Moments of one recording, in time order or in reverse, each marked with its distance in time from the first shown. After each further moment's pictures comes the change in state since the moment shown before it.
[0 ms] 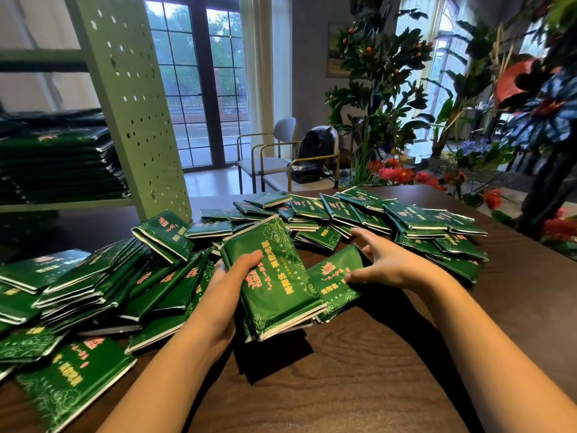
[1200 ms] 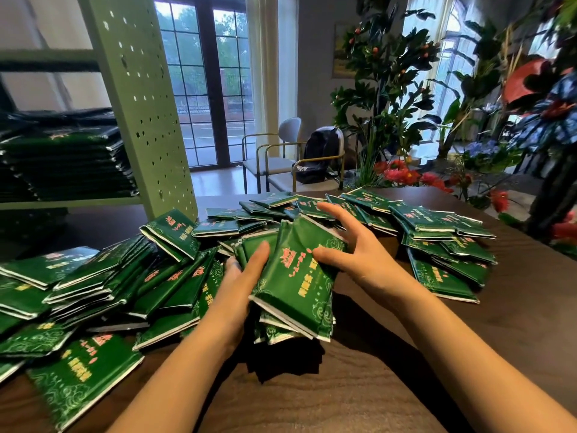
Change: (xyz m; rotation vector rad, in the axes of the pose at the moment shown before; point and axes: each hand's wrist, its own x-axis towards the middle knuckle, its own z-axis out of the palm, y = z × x) left_hand 0.015 -0.011 -0.012 0.169 -0.026 0.109; right_hand -0.011 -0.047 0.037 0.607 0.135 -0.394
